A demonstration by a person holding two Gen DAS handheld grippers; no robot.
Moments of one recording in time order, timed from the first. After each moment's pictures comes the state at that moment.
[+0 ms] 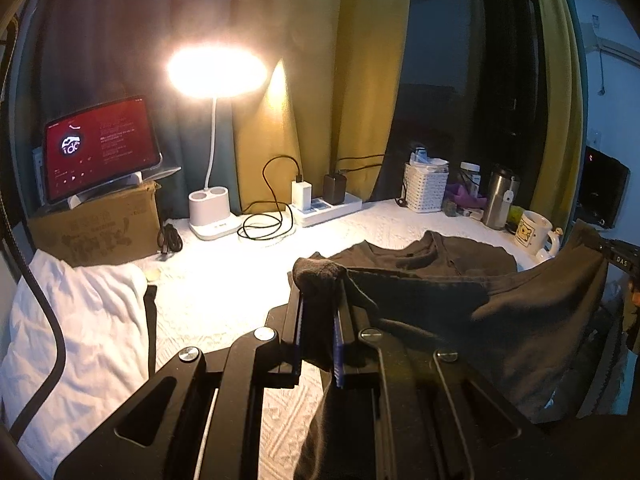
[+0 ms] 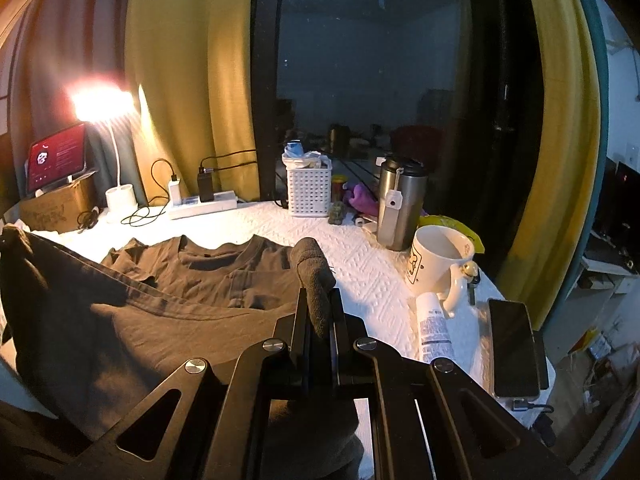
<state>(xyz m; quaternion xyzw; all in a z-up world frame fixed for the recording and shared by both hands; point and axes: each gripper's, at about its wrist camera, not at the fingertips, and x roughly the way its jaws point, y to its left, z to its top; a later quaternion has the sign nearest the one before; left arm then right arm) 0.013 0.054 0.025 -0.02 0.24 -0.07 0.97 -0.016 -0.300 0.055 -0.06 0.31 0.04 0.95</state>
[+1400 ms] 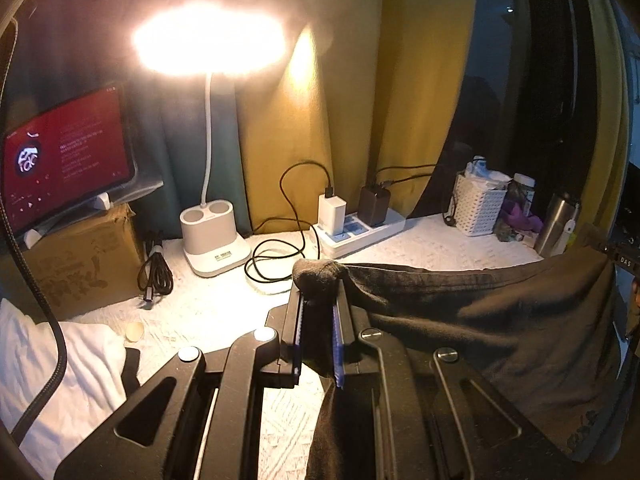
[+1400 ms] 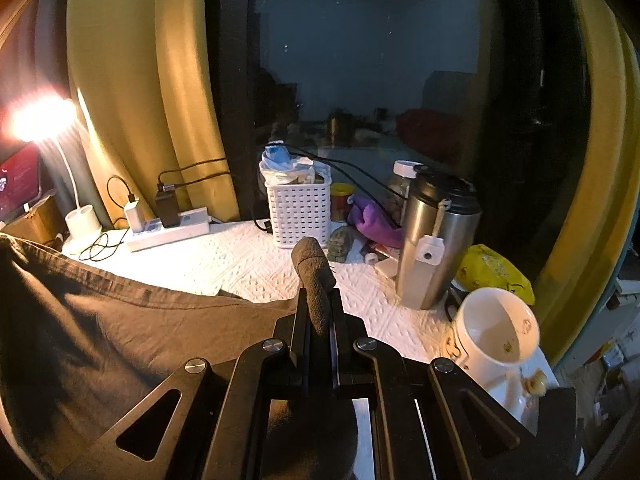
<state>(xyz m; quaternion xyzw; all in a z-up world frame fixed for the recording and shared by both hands) 0.162 0.064 0.023 -0.03 0.28 -0.03 0.96 0.168 -0.297 0.031 -0.04 0.34 0.05 0.94</state>
